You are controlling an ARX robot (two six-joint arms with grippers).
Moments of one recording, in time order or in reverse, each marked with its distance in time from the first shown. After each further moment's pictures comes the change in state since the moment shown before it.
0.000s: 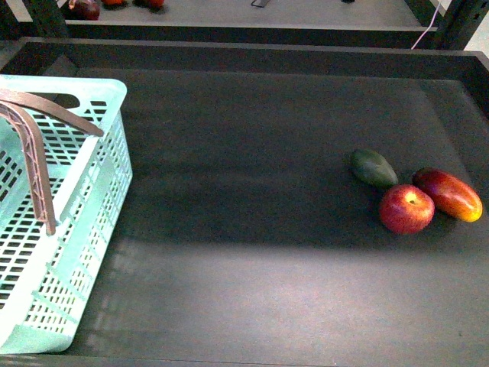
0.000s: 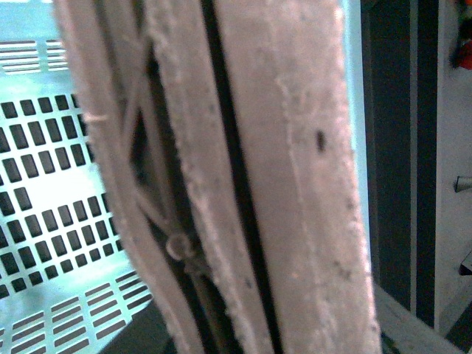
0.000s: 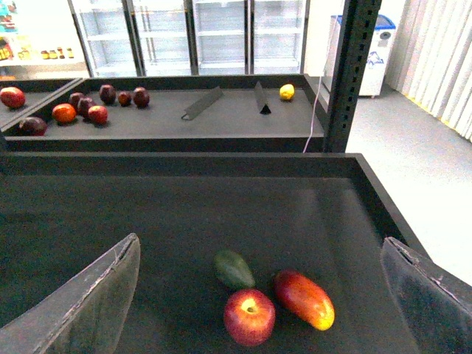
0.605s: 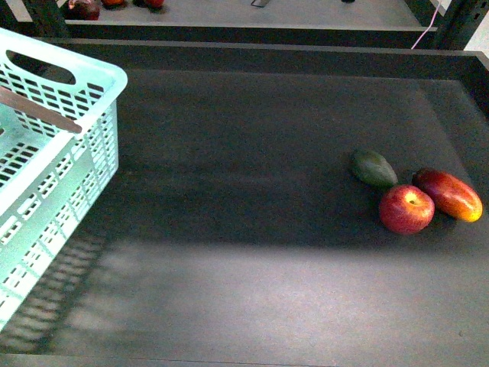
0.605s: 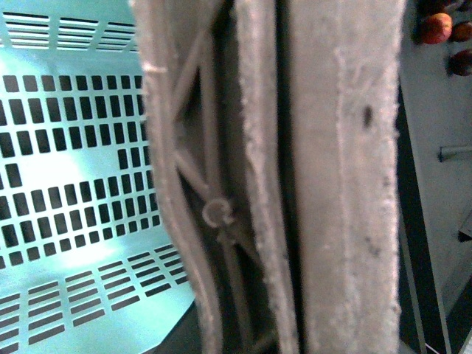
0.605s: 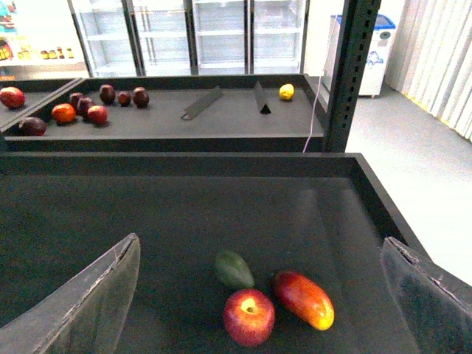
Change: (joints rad) left arm -0.016 -0.179 0.011 -0.106 0.010 0.147; right arm 0.000 0.000 0.000 0.000 0.000 0.000
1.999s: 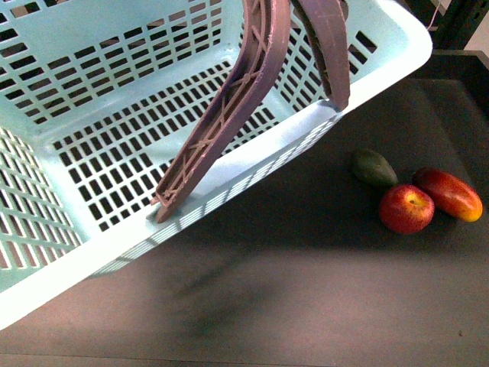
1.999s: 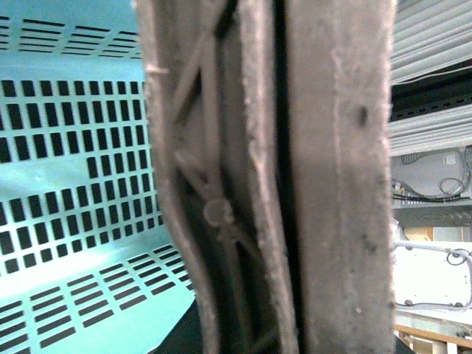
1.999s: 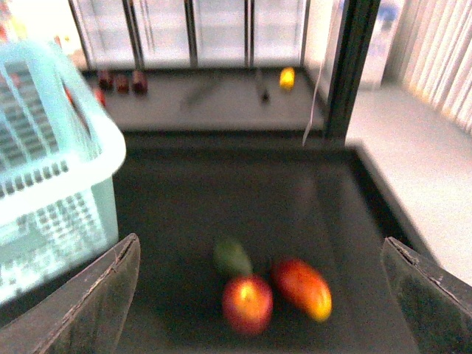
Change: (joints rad) left arm -0.663 -0.119 0.175 -0.078 -0.053 0.053; right arm -0.002 0.047 0.038 -0.111 0.000 -0.016
